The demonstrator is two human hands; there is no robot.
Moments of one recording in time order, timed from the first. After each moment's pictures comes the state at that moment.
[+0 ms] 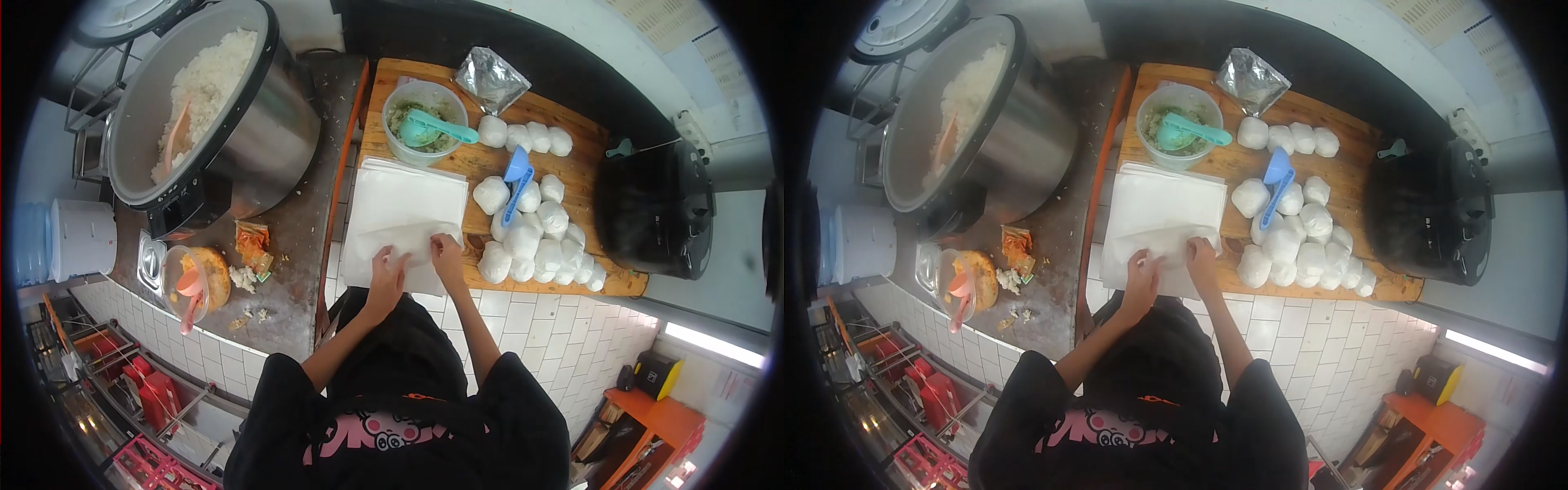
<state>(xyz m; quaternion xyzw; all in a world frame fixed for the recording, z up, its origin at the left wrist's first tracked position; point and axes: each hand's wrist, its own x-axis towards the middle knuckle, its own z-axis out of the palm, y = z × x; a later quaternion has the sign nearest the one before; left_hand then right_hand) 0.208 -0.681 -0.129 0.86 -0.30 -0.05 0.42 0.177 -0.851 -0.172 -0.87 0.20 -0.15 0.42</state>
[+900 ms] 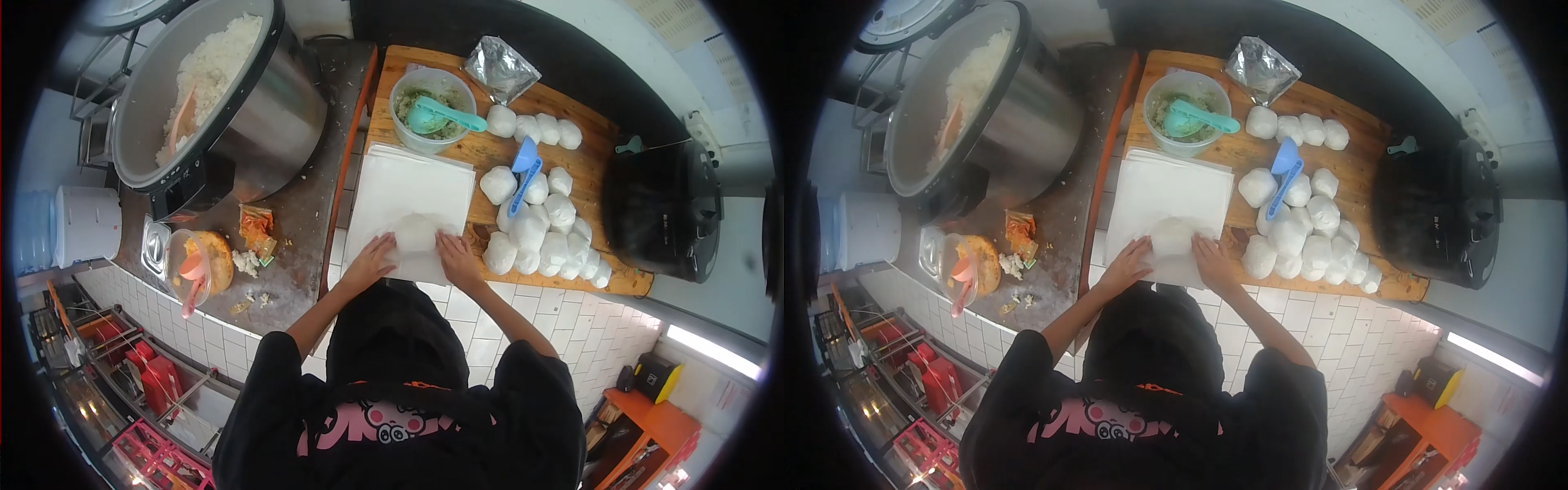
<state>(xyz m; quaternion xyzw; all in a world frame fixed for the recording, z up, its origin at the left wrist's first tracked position) 0.244 -0.647 -0.134 0.81 -0.43 -0.02 0.38 0.141 -0.869 -0.148 -0.98 -0.08 -0.10 0.14</state>
